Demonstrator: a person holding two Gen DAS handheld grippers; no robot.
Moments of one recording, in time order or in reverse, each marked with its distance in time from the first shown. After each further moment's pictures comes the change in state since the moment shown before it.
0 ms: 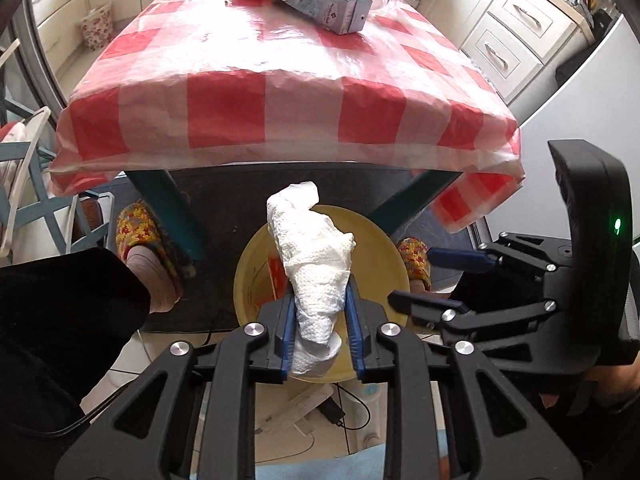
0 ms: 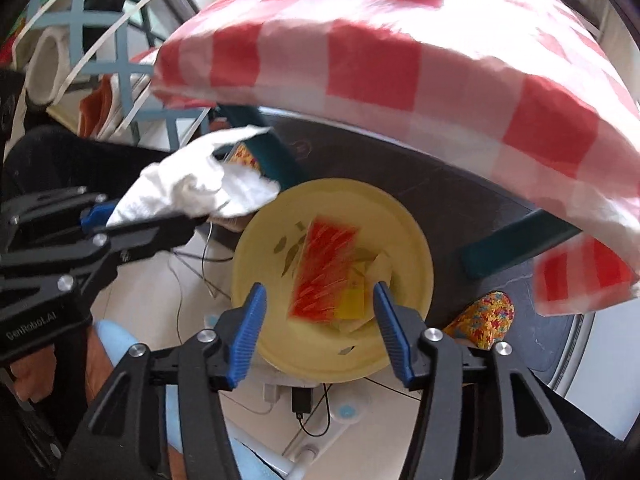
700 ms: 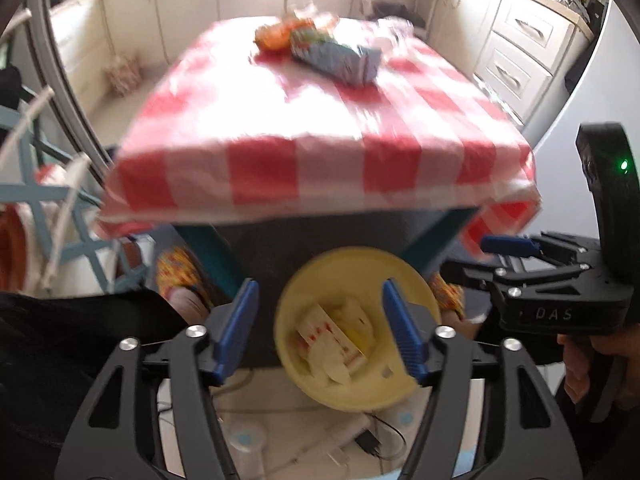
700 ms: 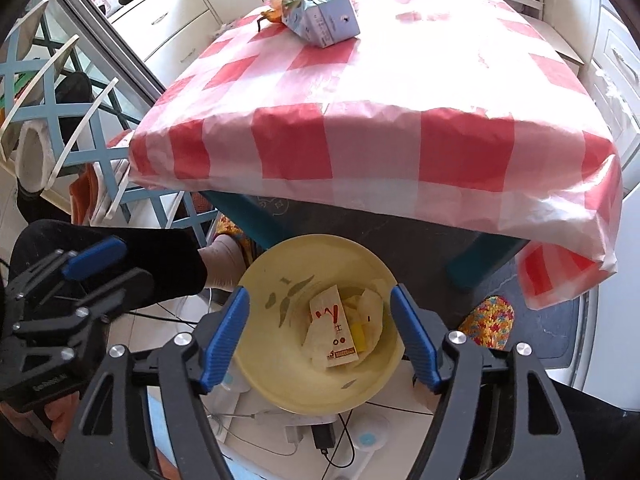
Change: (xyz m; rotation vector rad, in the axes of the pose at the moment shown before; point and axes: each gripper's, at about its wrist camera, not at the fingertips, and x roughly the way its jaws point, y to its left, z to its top) left arm -0.031 -0.007 0.006 0.060 -0.189 0.169; right arm -0.029 -0.031 0.007 0.183 -0.149 0.006
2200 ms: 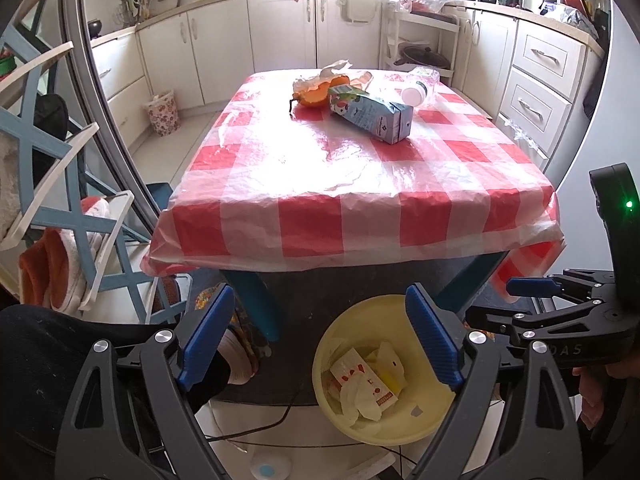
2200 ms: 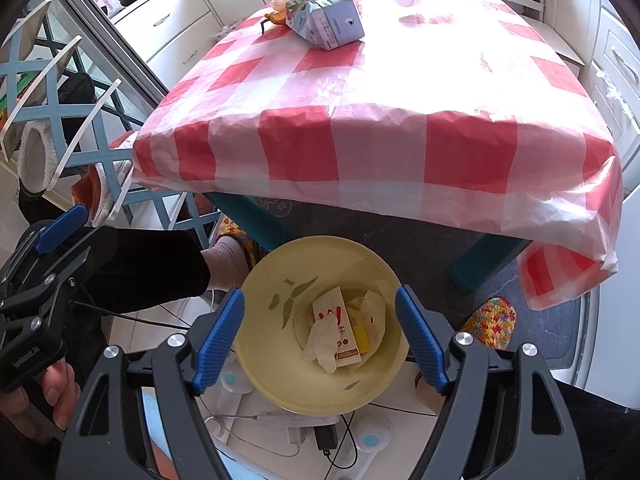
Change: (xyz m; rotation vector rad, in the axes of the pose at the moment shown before) left arm -0.018 0.008 0.007 -0.010 -0.158 0.124; right arm -0.003 0.004 0.000 -0.005 -0.012 0.007
